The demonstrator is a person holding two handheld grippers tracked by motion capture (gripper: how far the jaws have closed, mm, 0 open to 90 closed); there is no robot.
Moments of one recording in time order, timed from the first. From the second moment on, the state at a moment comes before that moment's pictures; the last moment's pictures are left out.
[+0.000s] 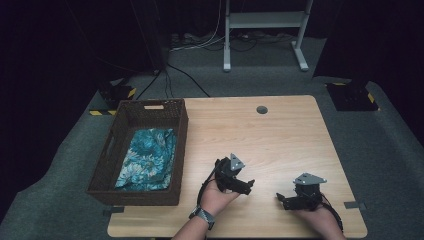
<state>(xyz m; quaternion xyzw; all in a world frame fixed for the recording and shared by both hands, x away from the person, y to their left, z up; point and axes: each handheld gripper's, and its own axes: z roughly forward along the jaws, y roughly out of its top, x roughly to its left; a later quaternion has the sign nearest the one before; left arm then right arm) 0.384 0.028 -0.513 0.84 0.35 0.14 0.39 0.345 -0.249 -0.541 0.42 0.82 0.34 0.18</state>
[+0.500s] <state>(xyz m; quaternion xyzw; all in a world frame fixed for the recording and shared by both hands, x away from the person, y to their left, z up) 0.383 0.028 -0.539 0.86 0.36 0.14 0.34 0.346 -0.249 -0.541 0.42 0.82 0.34 0.17</state>
